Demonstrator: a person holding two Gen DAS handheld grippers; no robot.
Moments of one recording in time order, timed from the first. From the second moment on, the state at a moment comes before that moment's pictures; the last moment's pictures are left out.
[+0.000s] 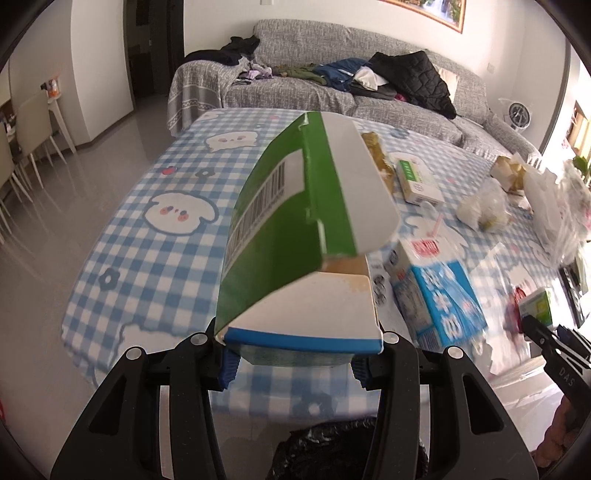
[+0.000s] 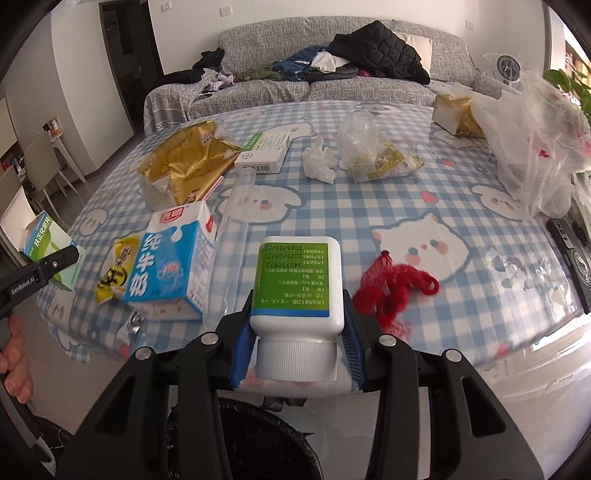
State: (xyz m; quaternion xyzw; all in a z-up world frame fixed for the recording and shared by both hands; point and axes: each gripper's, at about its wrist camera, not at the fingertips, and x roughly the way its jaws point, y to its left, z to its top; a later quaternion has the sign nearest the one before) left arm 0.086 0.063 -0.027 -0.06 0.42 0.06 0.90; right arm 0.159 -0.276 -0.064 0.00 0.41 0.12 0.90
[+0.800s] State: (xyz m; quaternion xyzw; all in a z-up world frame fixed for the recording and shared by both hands) left arm -0.035 0.008 -0.054 -0.04 0.44 0.02 0.89; right arm 0.052 -0.286 -0.085 0.00 0.43 0.12 0.90
